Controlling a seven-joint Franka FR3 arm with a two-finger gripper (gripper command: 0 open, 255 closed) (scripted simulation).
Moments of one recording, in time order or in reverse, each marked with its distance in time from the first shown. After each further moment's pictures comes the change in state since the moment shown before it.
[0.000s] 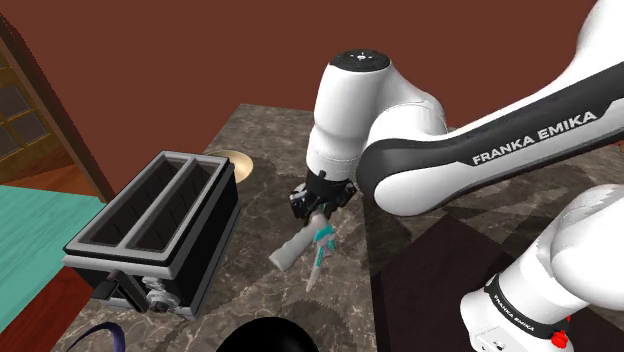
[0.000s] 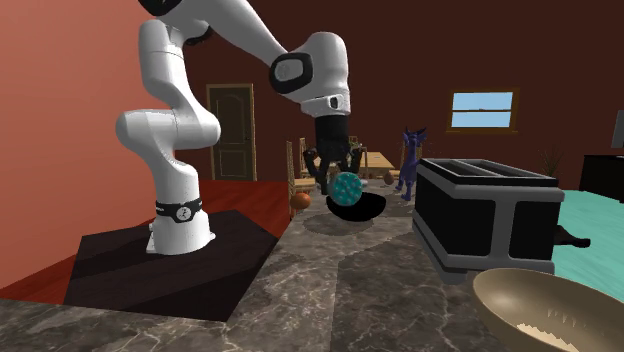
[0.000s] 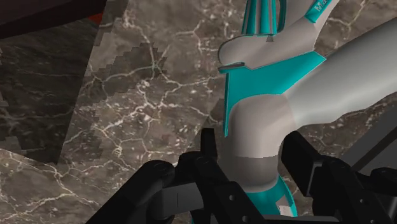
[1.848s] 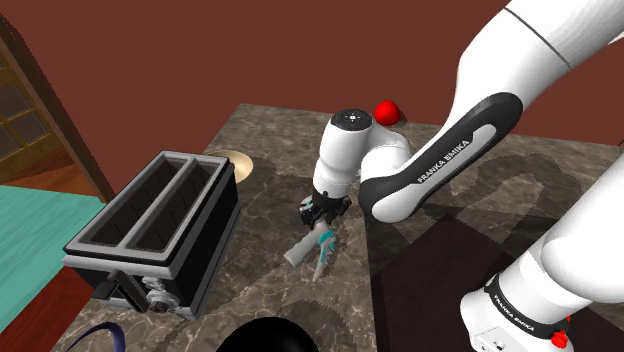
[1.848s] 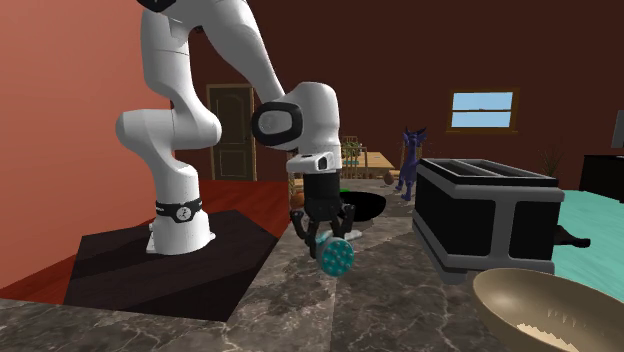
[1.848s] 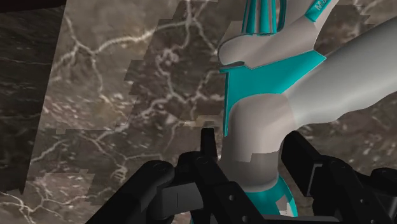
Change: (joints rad) arm -0.139 0.343 -0.083 -0.050 -0.415 0.334 0.149
